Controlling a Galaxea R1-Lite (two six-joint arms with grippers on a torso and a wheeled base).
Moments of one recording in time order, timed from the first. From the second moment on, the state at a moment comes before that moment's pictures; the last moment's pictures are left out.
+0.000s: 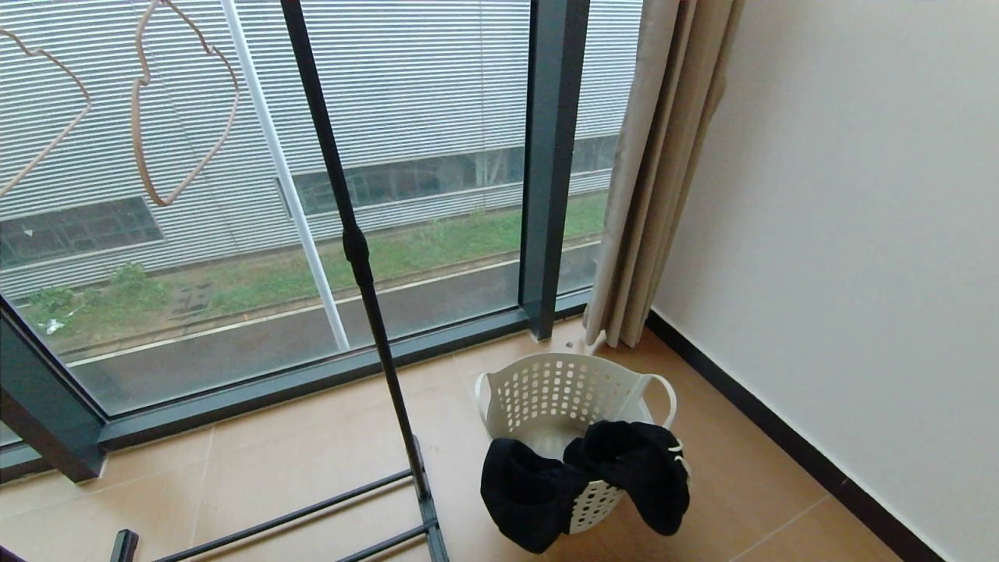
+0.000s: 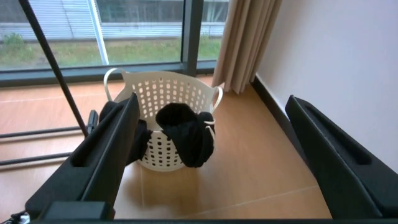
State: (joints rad) left arm 0.00 0.00 0.00 0.00 -0.07 0.04; right arm 0.00 0.00 -0.01 0.03 0.13 -0.04
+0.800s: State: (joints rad) left arm 0.00 0.00 0.00 0.00 -0.07 0.04; right arm 0.00 0.00 -0.01 0.03 0.13 -0.04
